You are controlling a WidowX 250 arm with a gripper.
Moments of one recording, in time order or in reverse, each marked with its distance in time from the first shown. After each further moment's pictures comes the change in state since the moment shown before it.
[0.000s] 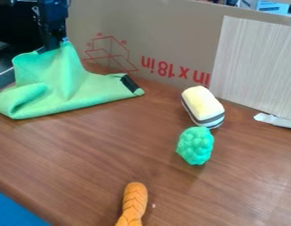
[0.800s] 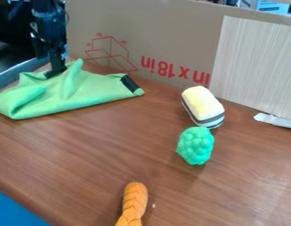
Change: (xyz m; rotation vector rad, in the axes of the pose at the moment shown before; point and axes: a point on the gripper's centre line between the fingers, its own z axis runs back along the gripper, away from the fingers) arm -0.013 -0.005 -0.023 -0.001 0.015 0.030
